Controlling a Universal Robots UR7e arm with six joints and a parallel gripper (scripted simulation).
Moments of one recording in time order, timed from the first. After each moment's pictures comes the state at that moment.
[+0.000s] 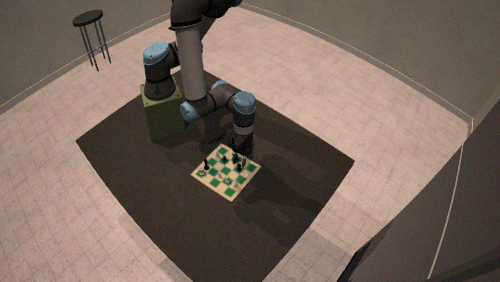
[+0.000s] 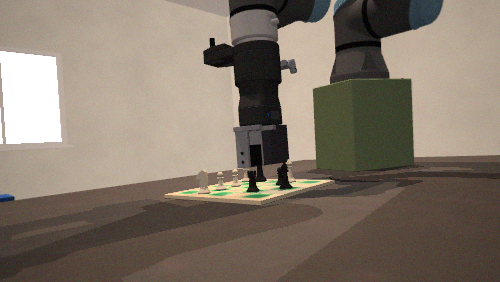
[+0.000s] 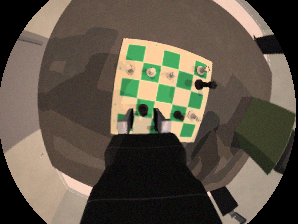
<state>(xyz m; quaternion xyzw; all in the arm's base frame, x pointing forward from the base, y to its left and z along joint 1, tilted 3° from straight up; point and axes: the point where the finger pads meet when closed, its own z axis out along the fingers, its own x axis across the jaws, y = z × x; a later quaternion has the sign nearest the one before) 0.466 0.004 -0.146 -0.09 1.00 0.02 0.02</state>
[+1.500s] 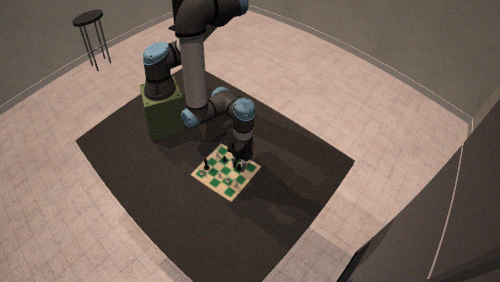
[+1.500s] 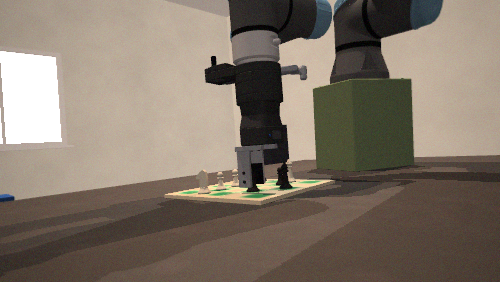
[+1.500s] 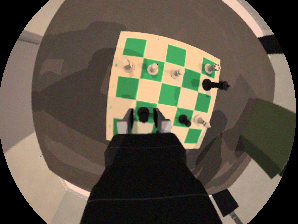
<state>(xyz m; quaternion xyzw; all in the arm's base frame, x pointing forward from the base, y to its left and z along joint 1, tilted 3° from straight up) 0.467 0.006 -0.177 -0.09 1.00 0.02 0.02</state>
